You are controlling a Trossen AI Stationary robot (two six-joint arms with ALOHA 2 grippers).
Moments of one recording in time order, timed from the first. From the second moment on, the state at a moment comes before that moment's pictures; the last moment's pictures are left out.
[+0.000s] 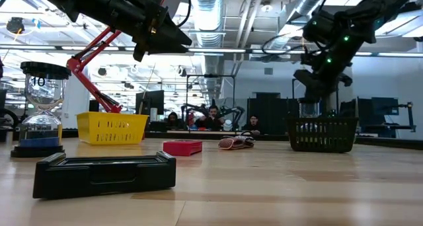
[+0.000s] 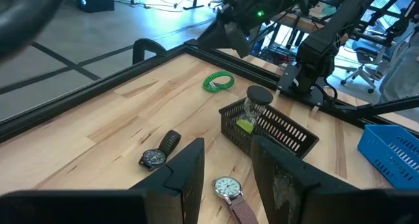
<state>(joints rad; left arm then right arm) -0.03 1.23 0.59 0.38 -0.43 -0.35 -0.62 1.15 0.62 -0.30 0.39 0.23</state>
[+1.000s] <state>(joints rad) -0.34 1.23 0.77 0.15 -0.29 -0.14 -0.41 1.14 0.62 -0.01 0.38 0.02</state>
